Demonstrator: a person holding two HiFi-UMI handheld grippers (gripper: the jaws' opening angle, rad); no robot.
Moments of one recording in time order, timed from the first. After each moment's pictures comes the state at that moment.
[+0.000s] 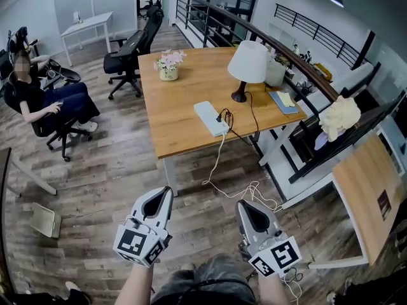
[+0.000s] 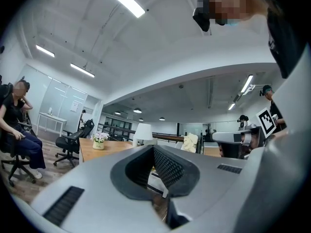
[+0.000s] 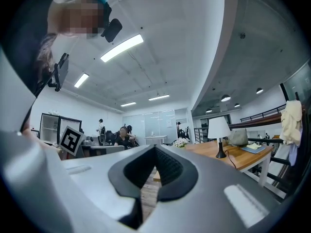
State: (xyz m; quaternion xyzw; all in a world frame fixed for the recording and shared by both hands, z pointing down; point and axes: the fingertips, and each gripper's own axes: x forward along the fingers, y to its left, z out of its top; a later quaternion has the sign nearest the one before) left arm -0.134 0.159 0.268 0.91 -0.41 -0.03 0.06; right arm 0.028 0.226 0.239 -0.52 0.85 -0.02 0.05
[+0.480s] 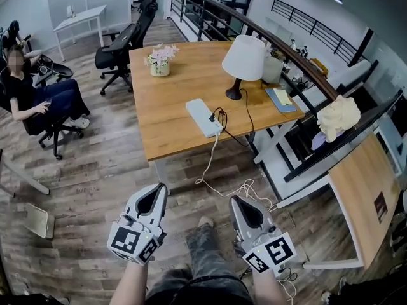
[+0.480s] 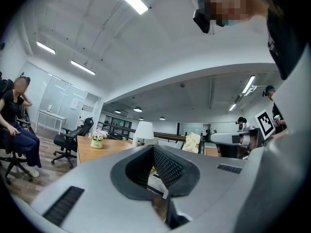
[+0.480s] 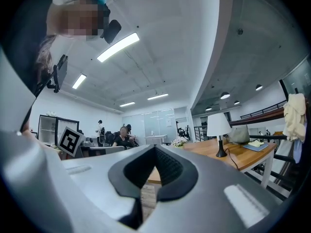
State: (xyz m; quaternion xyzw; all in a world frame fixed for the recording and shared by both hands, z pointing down) left arm -0.116 0.116 0.278 0.91 -0.40 -0.04 0.07; right arm 0.043 0.179 0.251 -0.52 0.85 -0.03 0.05
